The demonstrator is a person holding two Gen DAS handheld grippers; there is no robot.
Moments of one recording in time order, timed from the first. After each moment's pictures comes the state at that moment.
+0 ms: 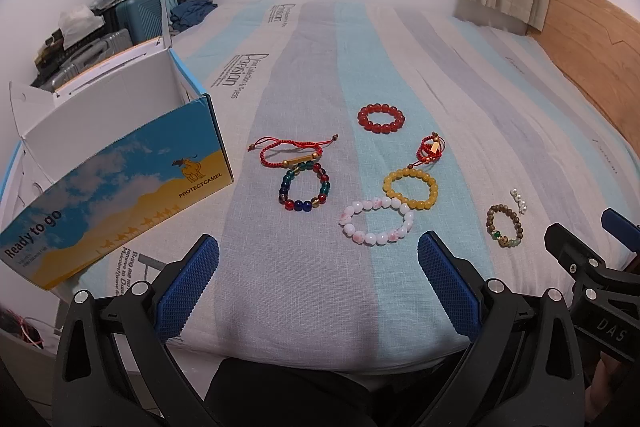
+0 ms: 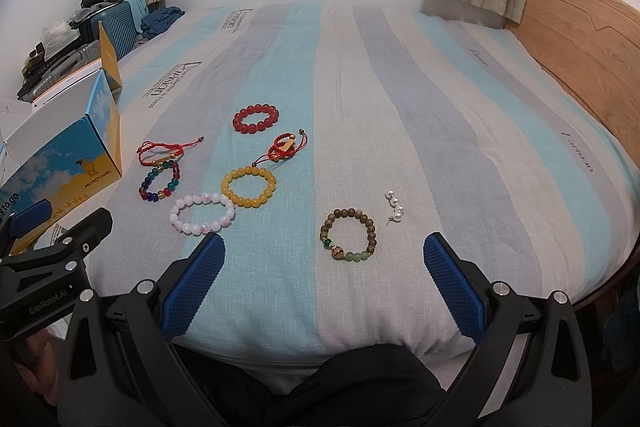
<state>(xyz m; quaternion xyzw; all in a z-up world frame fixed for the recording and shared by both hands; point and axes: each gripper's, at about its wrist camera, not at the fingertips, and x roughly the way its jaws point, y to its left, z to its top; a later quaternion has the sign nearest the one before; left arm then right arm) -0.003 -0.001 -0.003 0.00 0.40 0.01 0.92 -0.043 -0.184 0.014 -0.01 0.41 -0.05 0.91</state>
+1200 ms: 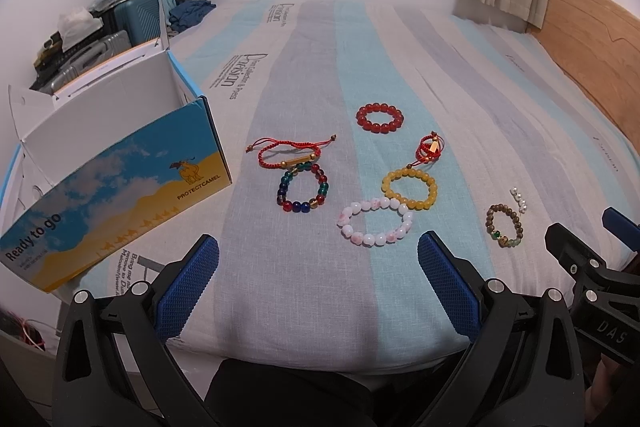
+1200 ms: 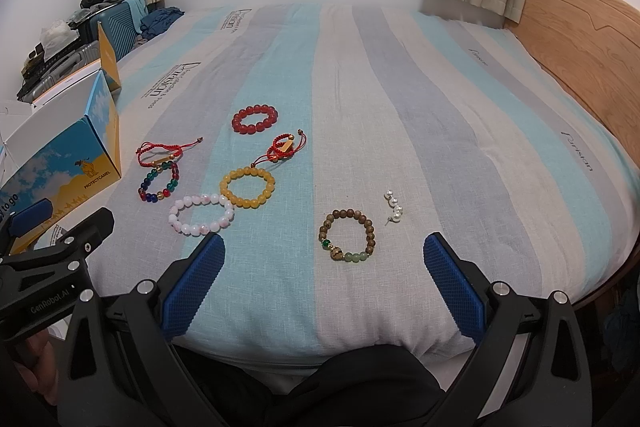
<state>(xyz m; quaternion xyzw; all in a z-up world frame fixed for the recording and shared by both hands) -0.002 -0.002 -0.003 0.00 0.40 0.01 0.92 -0.042 -0.185 0.014 0.00 0.41 -0.05 0.91</state>
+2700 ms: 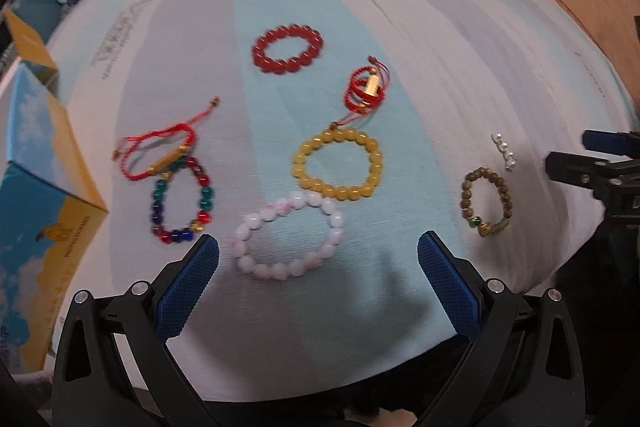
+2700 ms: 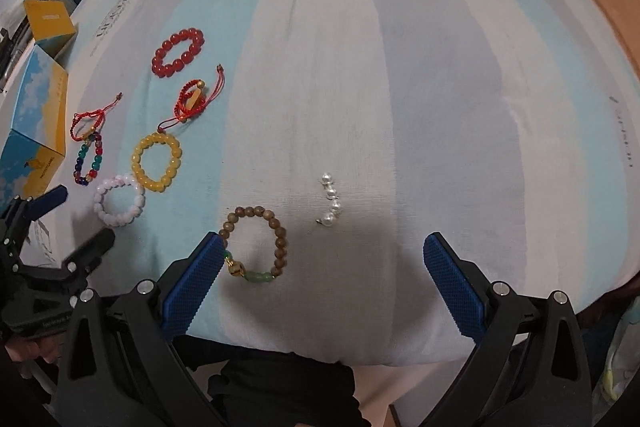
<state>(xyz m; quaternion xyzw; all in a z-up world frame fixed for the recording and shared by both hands) 0.114 -0.076 -0.053 0.06 0.57 -0.11 0.81 0.090 -0.290 -0.034 0.02 0.63 -0.01 0.77</state>
